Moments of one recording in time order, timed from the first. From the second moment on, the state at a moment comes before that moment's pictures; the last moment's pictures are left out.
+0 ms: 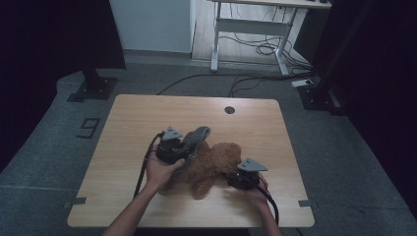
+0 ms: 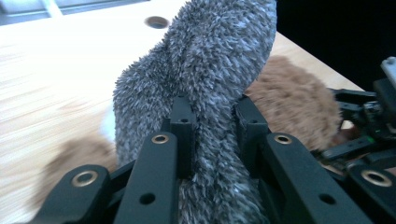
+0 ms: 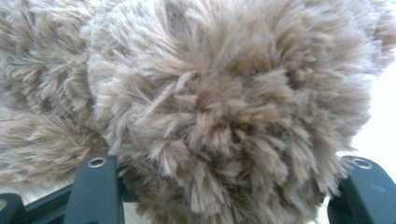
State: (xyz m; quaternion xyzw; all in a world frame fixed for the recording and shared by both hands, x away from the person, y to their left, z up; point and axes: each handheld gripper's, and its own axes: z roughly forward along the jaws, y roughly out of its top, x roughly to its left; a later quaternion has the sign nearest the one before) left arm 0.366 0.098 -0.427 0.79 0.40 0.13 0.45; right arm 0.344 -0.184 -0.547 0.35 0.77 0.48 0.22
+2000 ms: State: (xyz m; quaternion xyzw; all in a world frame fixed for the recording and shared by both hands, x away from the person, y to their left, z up) left arm 0.387 0.178 -0.455 0.76 0.48 0.15 0.40; right arm 0.346 -0.184 -0.548 0.36 0.77 0.48 0.22
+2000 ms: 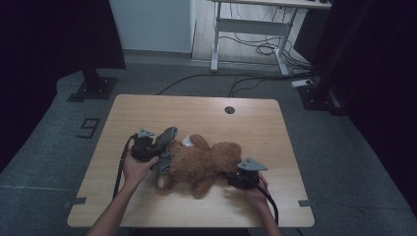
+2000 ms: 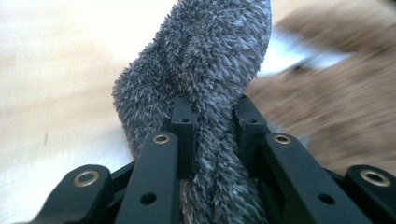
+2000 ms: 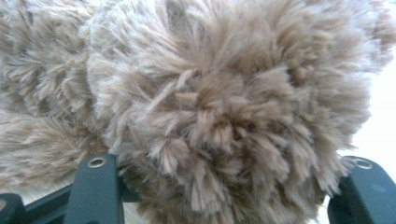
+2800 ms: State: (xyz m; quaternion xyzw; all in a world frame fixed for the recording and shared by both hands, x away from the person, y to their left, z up) left arm 0.368 0.093 -0.464 0.79 0.42 0.13 0.44; right arm 0.350 -0.180 -0.545 0.38 0.77 0.46 0.23
